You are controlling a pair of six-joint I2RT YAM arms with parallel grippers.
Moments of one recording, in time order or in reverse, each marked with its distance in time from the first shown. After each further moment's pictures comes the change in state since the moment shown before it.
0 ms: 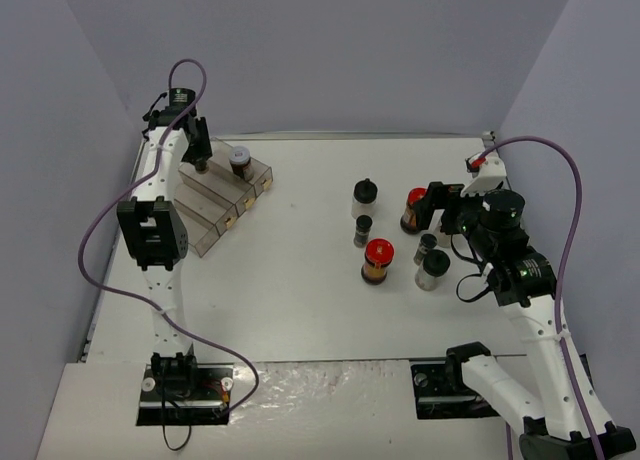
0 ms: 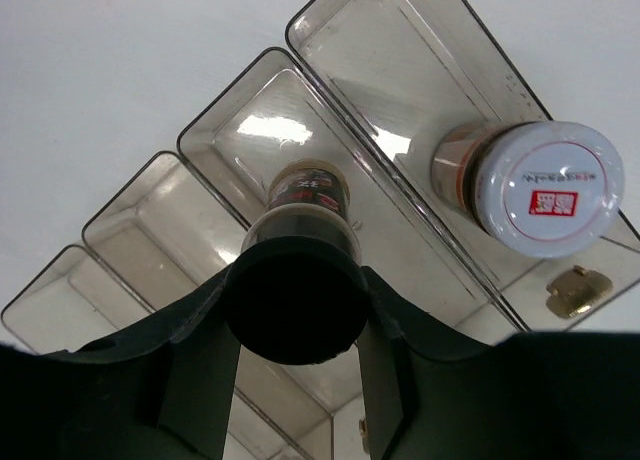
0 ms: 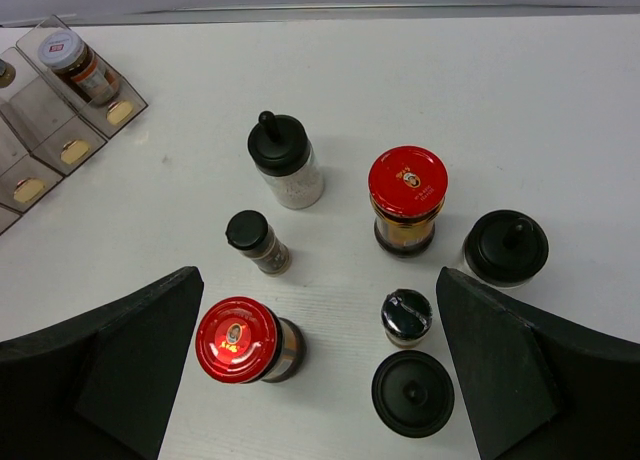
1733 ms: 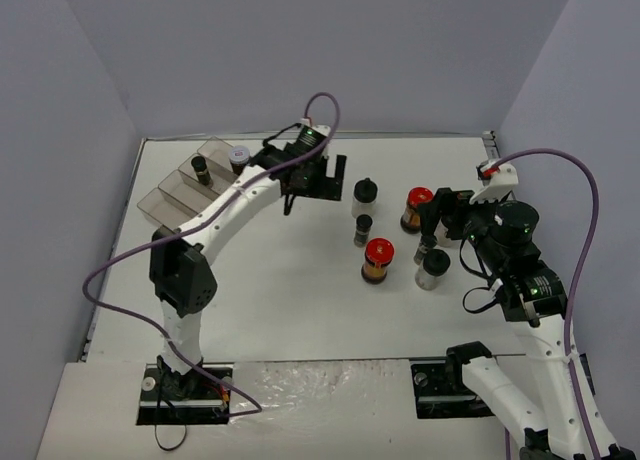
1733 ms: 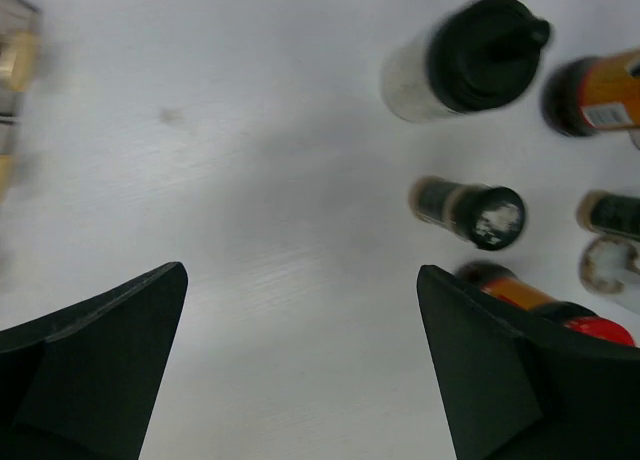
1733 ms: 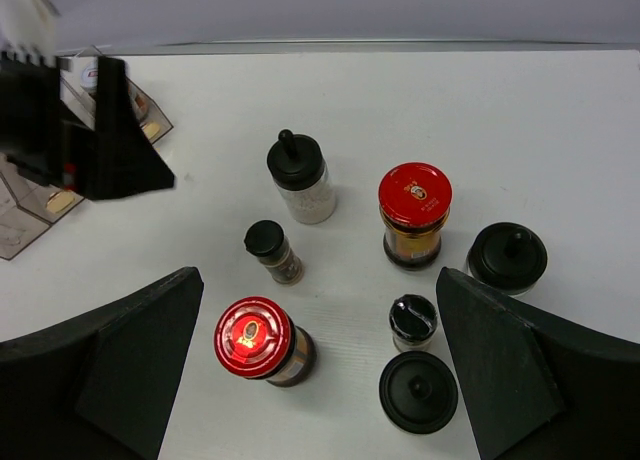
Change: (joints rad) left arm -0.661 -0.293 -0.346 0.100 0.039 -0.220; right arm 0.000 -0.087 -0.009 0.000 -0.020 0.005
